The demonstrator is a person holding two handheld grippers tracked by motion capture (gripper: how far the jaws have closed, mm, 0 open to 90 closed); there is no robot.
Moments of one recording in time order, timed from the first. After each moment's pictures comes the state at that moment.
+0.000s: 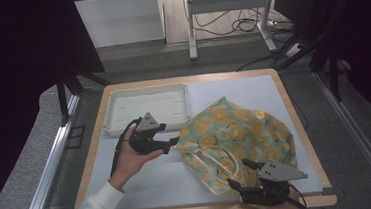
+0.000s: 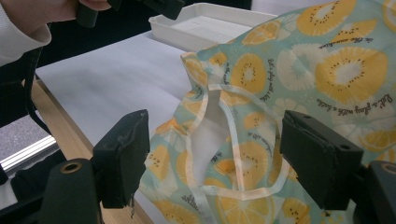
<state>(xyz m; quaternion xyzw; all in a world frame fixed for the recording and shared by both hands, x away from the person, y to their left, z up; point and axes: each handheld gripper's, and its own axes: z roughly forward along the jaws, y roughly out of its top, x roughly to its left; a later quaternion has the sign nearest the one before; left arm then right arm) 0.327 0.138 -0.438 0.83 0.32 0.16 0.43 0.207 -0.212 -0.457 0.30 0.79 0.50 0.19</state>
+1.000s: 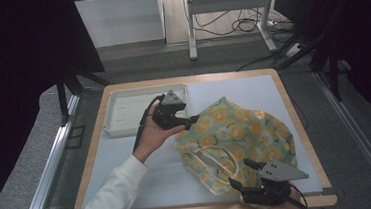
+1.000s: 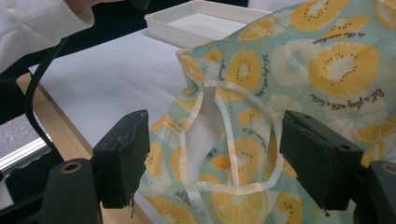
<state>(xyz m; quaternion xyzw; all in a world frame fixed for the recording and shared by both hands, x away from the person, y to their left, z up) 0.396 0.079 -0.417 0.83 0.31 0.15 0.44 0.208 -0.215 -0.458 0.31 0.79 0.50 0.19</state>
